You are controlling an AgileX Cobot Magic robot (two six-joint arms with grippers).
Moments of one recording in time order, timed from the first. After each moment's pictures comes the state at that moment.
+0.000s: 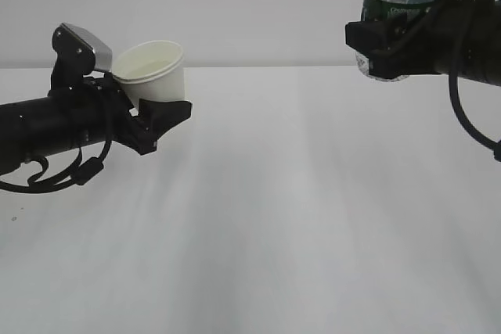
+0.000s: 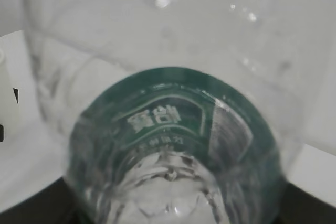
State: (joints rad) left arm -0.24 1.86 -0.80 0.74 -0.88 -0.38; right arm 0.25 1.40 -0.79 -0.72 -0.35 0.53
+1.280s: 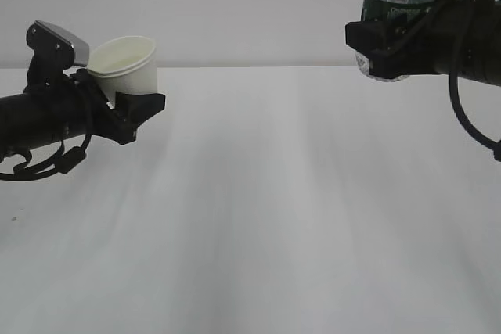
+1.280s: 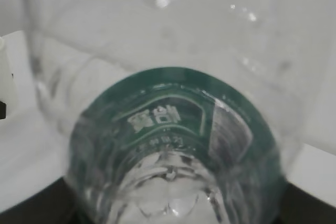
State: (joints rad) left arm -0.16 1.86 -0.80 0.68 -0.85 -0.34; right arm 0.25 1.40 -0.79 -0.72 -0.35 0.53
